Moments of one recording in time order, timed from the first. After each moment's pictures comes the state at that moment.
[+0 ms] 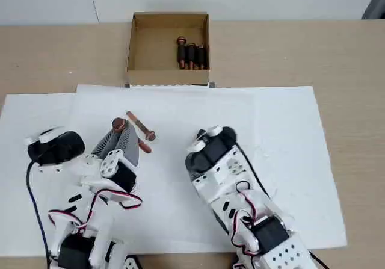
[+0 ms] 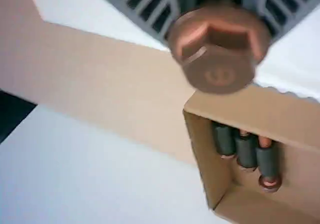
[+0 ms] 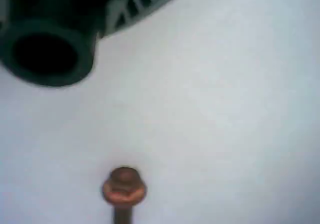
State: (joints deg) left arm 9.7 -103.1 78.5 47.0 37.4; right arm -36.0 -86.6 84.1 42.2 2.9
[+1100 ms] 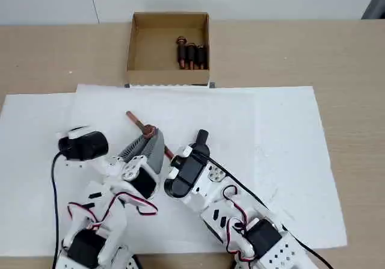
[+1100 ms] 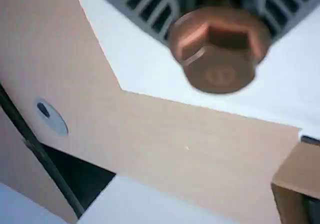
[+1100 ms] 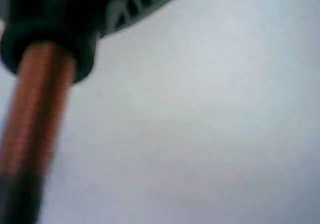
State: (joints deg) left arm 20.8 -103.1 84.6 42.2 41.6; right arm -43.8 -86.5 85.4 37.5 11.1
